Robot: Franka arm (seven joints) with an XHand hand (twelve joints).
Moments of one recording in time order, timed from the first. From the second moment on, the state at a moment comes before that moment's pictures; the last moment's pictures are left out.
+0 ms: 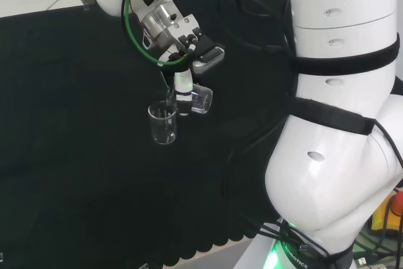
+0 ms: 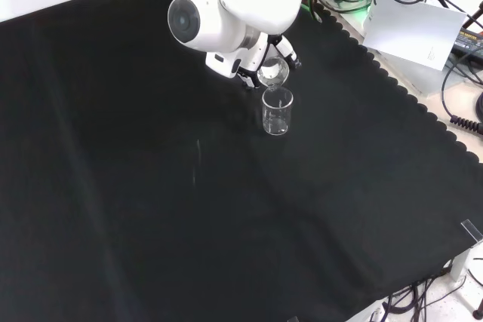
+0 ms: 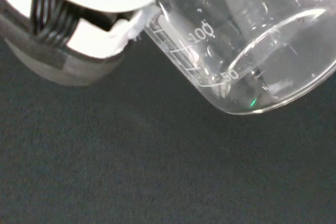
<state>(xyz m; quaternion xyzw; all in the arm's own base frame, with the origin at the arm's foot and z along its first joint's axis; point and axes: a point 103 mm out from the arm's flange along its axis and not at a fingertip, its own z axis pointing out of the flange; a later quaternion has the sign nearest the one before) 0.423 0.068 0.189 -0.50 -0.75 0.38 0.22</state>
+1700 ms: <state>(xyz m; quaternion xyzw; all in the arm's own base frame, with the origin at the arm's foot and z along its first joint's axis) 0.424 0.101 0.198 -0.48 -0.70 0.50 0.17</state>
